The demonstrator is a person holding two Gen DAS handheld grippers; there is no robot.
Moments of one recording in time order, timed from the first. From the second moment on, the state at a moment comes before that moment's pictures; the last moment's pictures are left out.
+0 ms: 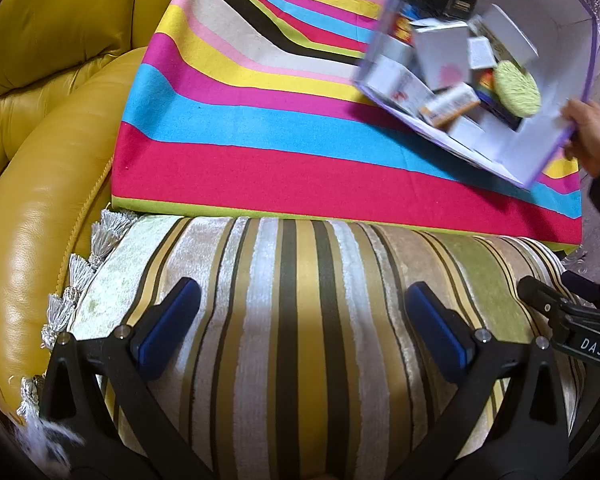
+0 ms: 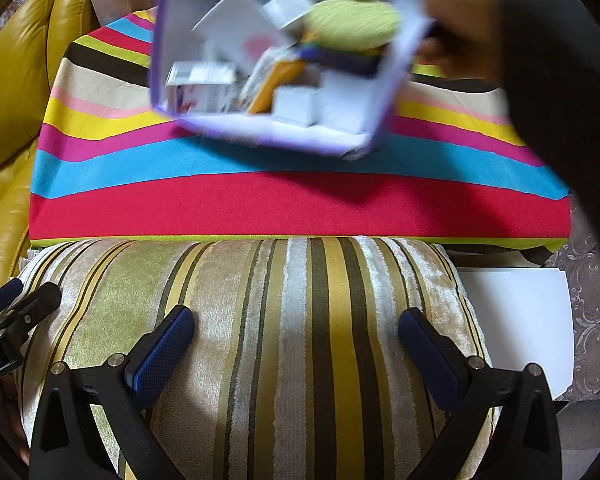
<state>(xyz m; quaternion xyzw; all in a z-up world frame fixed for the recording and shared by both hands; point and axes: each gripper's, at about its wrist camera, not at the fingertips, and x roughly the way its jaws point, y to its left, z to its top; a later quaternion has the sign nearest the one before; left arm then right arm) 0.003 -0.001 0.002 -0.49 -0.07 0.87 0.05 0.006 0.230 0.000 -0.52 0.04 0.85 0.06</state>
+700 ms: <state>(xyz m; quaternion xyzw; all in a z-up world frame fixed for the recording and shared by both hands) 0.000 -0.004 0.002 -0.49 -0.07 0.87 0.05 0.007 0.239 0.001 -0.52 0.05 0.85 0.06</state>
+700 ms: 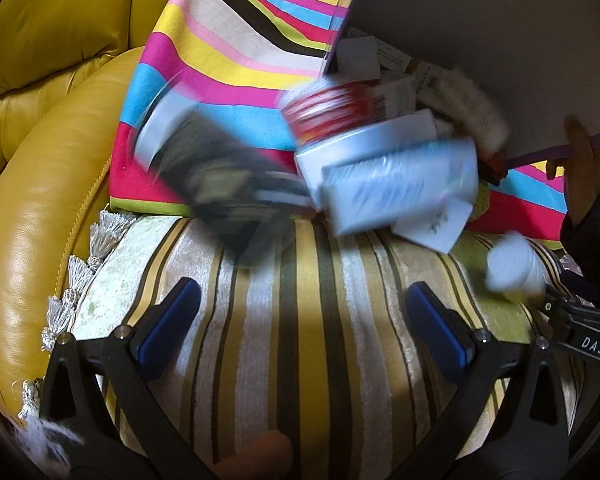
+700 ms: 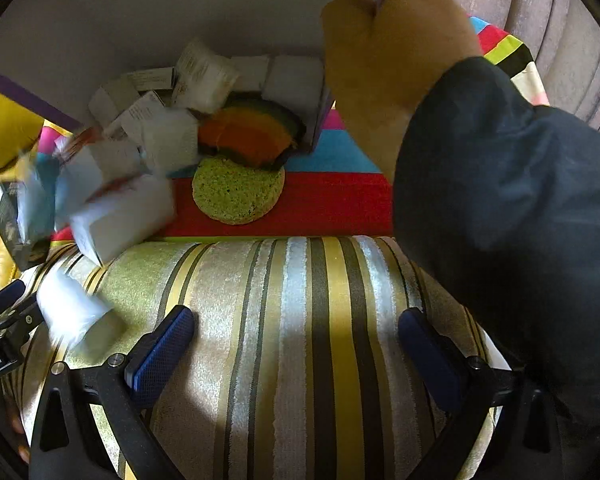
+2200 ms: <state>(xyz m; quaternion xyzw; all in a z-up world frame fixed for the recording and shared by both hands) 0.003 -0.002 0.002 -0.49 -0.07 0.87 0.05 0.006 0.229 -0.005 -0.52 0.04 0.85 0.06</state>
